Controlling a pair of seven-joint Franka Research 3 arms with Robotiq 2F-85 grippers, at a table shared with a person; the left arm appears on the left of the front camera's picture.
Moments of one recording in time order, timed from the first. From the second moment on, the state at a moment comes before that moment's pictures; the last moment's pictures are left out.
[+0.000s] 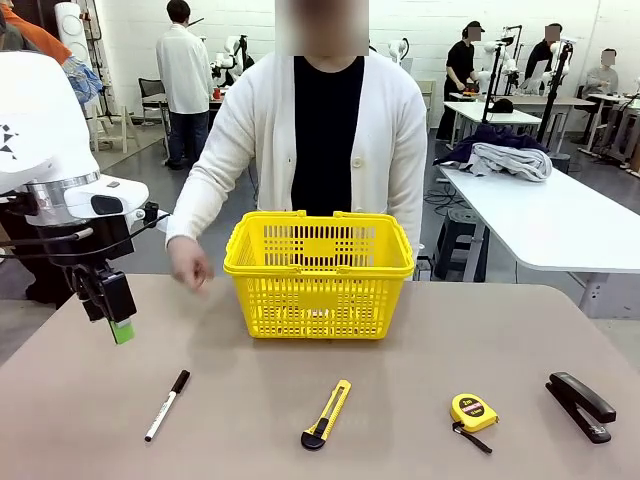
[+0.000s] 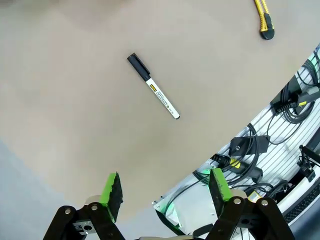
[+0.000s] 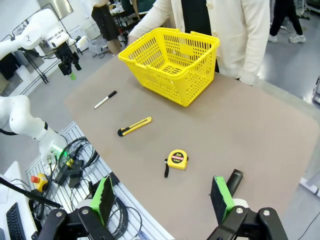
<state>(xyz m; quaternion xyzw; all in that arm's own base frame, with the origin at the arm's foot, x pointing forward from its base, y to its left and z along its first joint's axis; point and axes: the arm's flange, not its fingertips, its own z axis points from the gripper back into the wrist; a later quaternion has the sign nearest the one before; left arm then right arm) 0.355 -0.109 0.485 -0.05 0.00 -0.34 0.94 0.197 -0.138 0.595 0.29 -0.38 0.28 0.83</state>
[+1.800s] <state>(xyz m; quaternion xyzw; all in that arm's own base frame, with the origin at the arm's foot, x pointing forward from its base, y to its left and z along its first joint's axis) 0.378 -0.163 0.330 0.04 -0.03 -0.19 0.98 0.197 -0.138 0.594 0.29 -0.38 0.28 0.83</state>
